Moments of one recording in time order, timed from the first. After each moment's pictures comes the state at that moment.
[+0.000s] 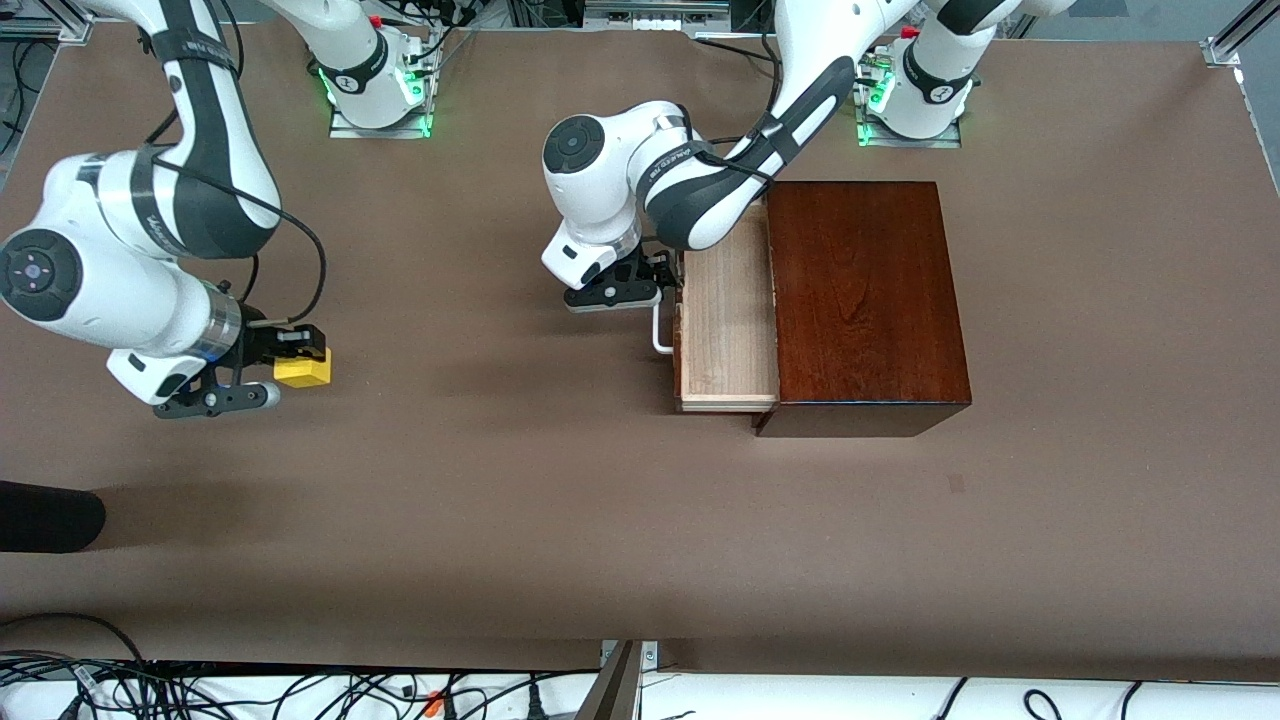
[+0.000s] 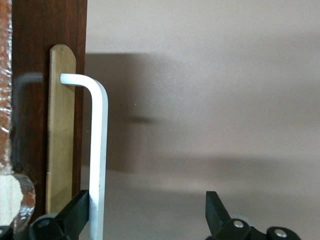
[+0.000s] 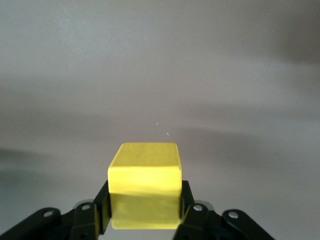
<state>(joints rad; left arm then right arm) -0.62 0.75 -0.38 -1.34 0.39 1.94 -1.14 0.22 0.31 -0.13 -1.65 0.08 1.84 -0.06</state>
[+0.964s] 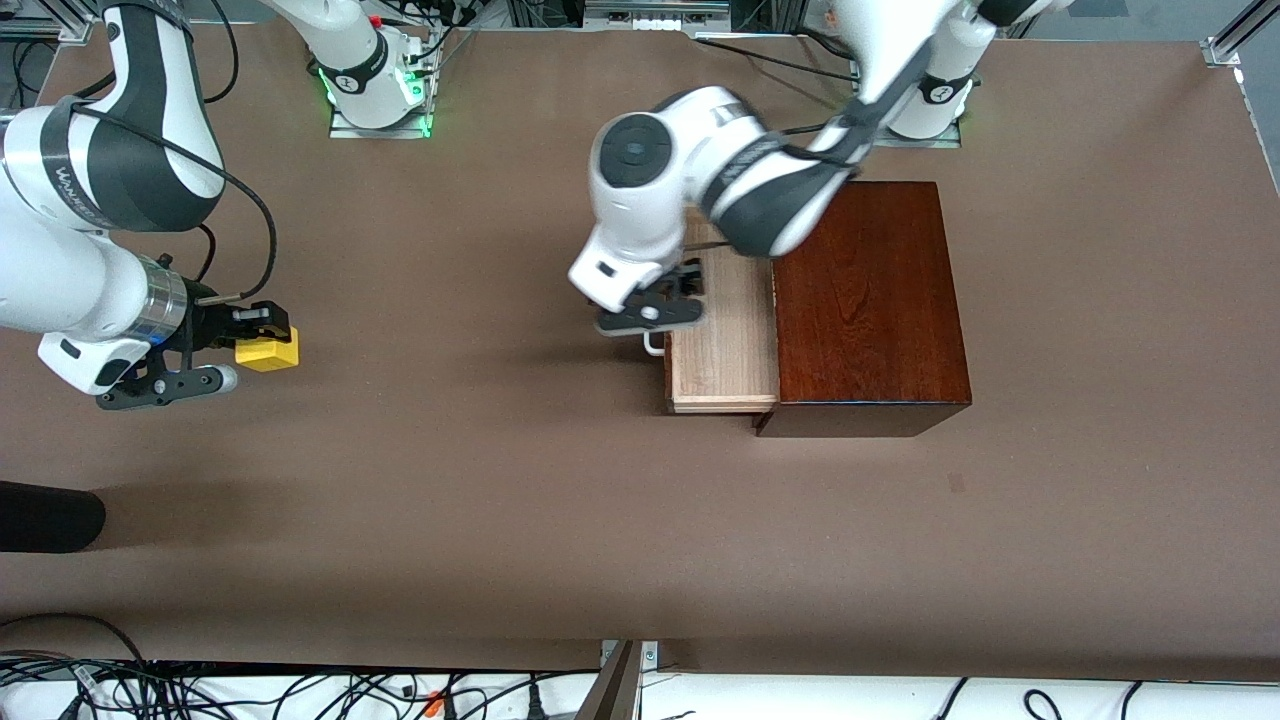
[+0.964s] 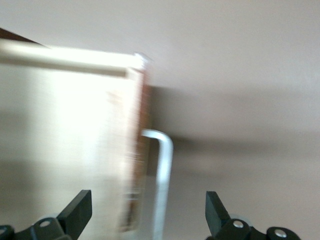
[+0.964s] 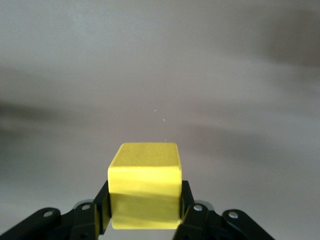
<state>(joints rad) -0.44 0.63 -0.38 -1.21 0.17 1.76 -0.92 0.22 0.32 -0.15 -1.51 0.08 1.66 -0.12</state>
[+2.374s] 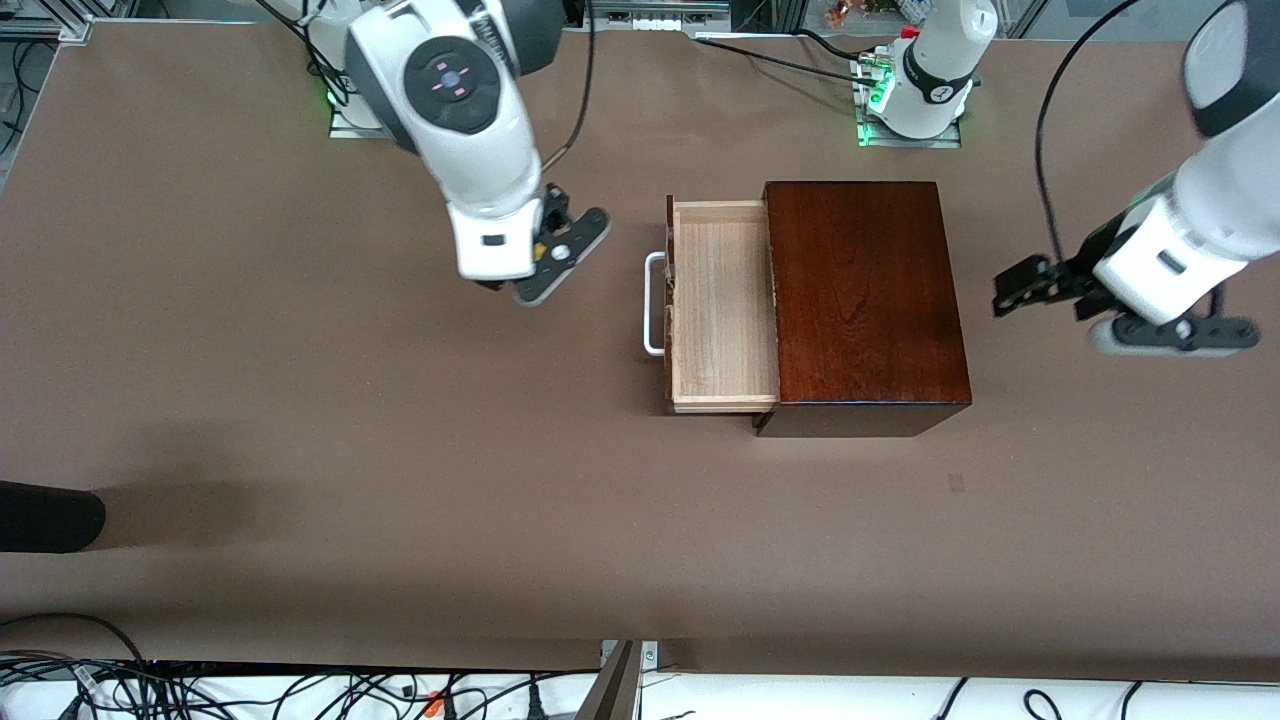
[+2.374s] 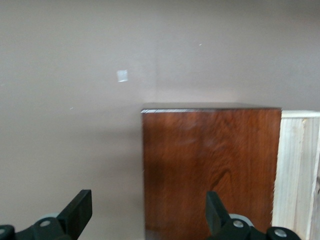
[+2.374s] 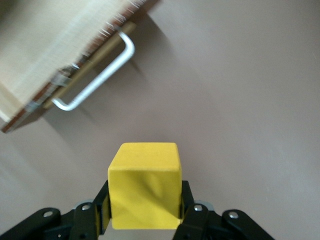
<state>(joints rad) -0.08 0.12 -0.02 -1.51 -0.07 1.60 -0.11 0.65 0.40 0.03 -1.34 0.02 1.66 -0.22</state>
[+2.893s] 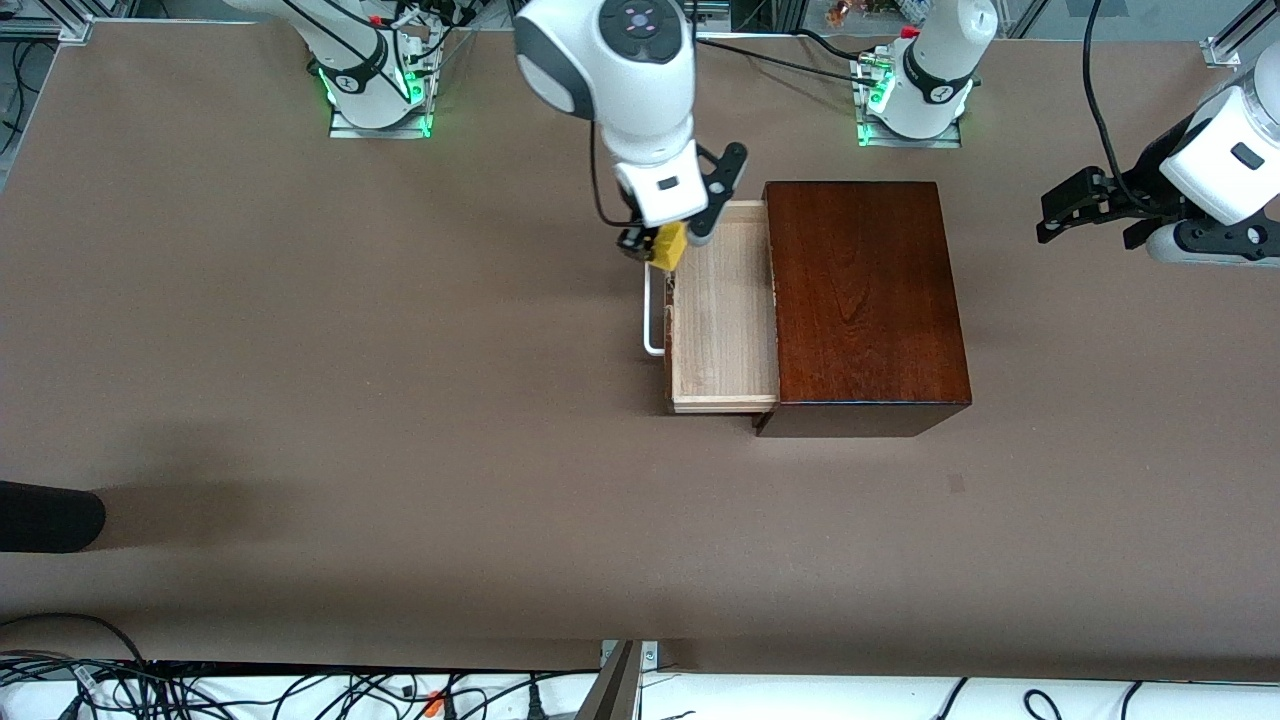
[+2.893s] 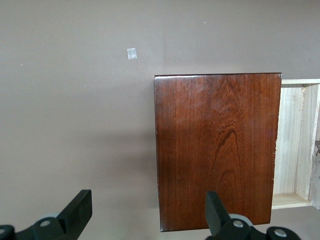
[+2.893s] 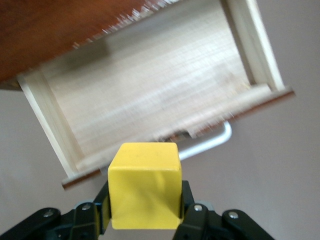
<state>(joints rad) -0.10 0.02 0.02 -1.54 -0.07 1.49 -0.07 0.87 0.52 0.03 -1.31 -0.01 1.88 -0.27</state>
